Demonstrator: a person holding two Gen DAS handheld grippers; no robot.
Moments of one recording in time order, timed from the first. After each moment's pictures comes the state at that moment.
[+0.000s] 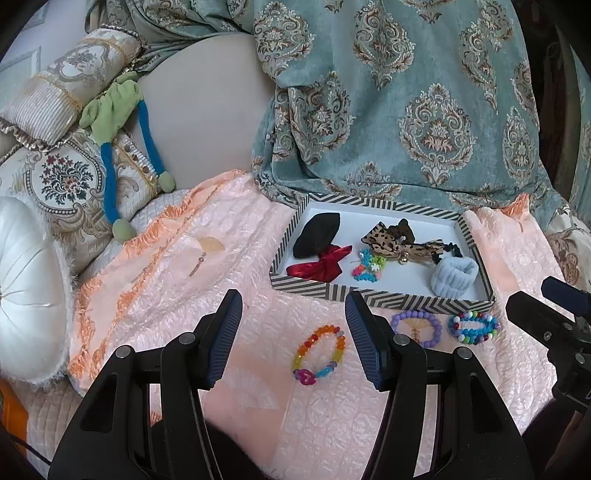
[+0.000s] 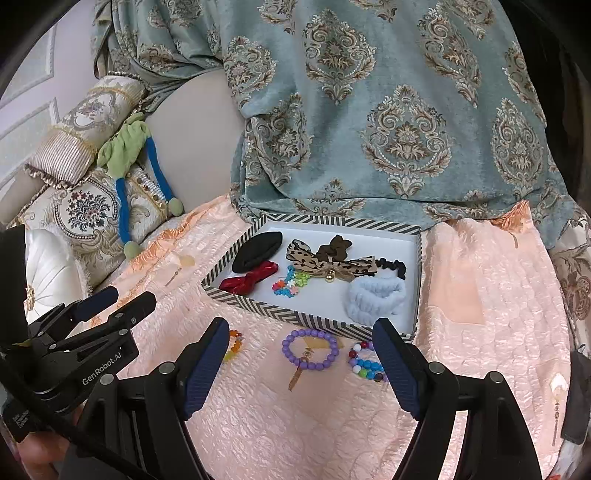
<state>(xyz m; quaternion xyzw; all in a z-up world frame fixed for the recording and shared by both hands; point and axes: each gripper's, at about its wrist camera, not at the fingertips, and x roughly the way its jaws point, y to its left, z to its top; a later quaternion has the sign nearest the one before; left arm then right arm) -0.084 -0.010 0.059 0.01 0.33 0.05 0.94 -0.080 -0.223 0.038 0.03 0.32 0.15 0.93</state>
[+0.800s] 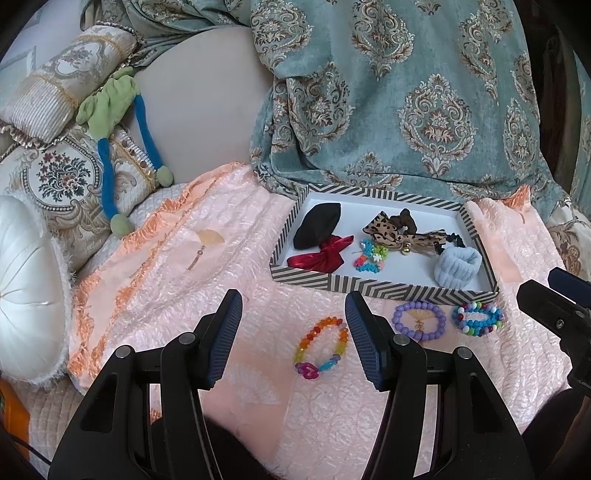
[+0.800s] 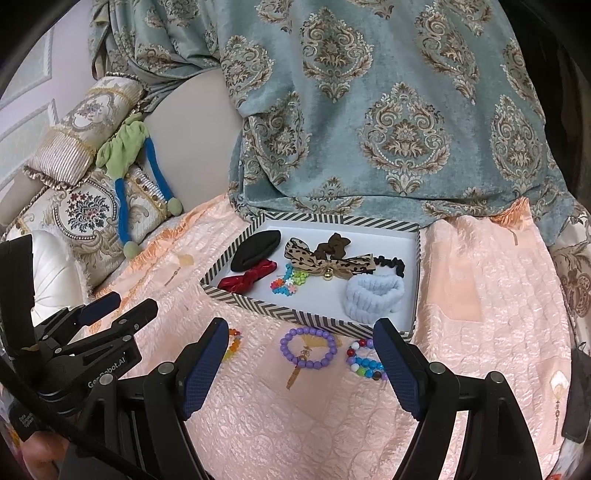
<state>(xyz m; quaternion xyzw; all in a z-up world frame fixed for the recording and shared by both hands) -0.082 -0.006 0.051 0.02 0.34 0.04 0.94 -0.079 -0.226 0.038 0.04 0.33 0.15 0.93</state>
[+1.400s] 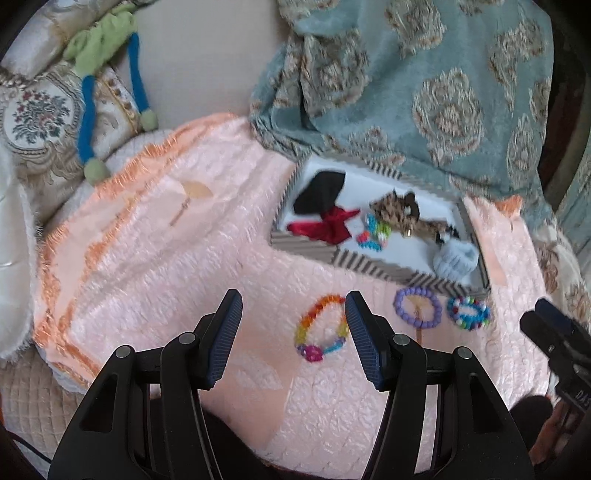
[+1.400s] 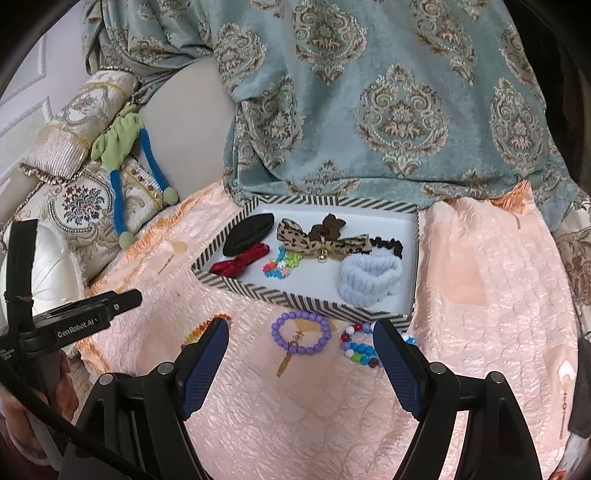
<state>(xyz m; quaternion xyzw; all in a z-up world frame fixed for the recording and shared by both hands) -0.055 0.036 0.026 -0.06 0.42 0.00 0.90 -0.074 -0.235 0.015 0.04 0.35 0.15 0.92</state>
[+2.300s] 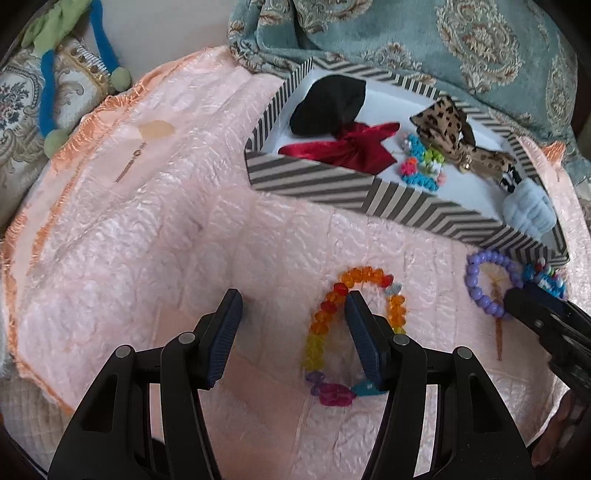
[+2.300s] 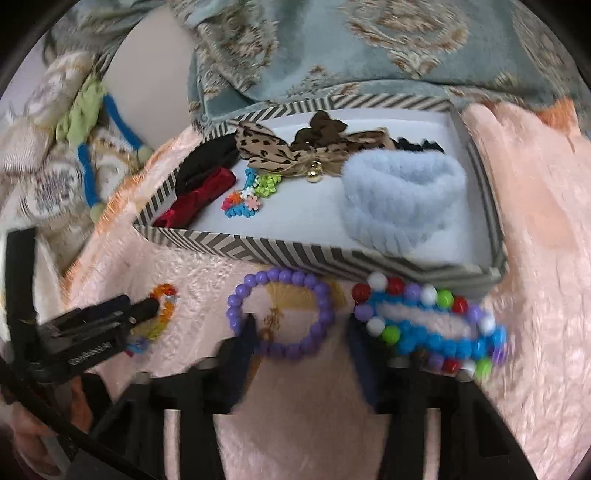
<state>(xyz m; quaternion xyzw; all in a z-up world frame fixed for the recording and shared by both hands) 0.016 0.022 -0.073 -0.03 0.50 0.00 0.87 0.011 -0.216 -0.089 0.07 0.45 0.16 0.87</state>
